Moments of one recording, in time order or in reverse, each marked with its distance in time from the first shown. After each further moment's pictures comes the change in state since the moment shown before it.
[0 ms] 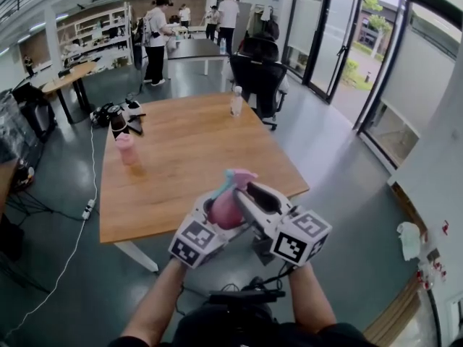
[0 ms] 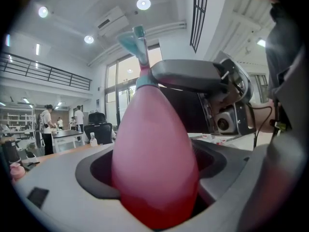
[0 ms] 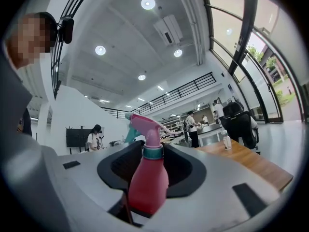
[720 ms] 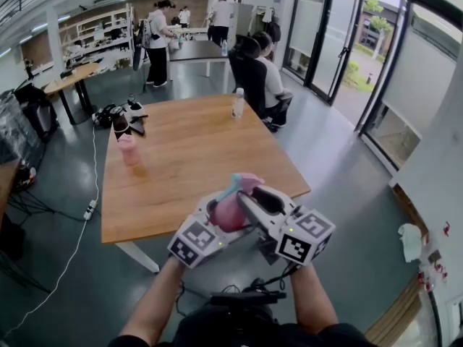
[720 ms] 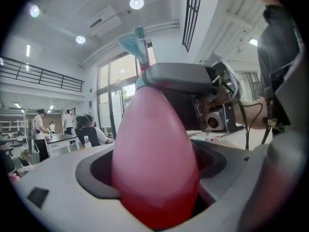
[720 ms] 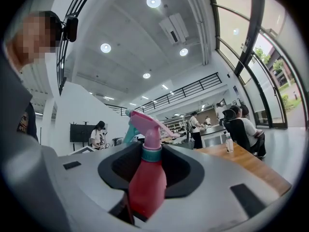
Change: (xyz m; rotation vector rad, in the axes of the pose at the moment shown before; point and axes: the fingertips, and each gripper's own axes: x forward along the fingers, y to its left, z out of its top) left arm -0.002 -0.012 0.003 0.059 0.008 -0.071; right arm -0.005 0.002 0.001 -0.045 0.024 0.036
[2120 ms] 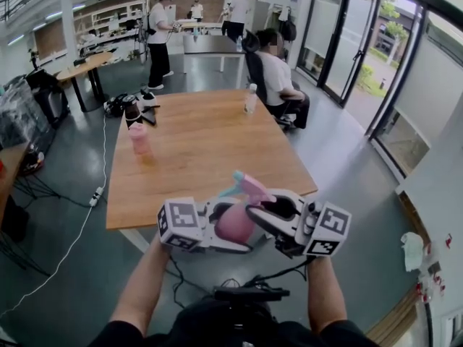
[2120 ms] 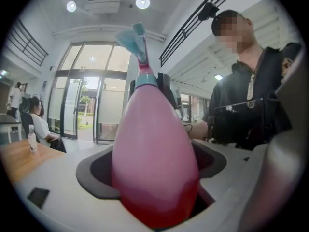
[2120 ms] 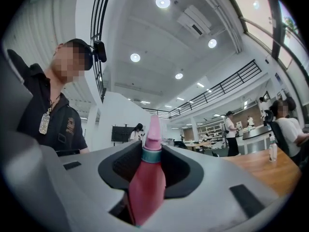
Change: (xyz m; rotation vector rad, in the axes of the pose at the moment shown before) left arm -0.039 -0.065 0.019 -0.061 -0.076 -0.592; right arm -0.029 0.048 0.007 -0.073 -0.006 0.487
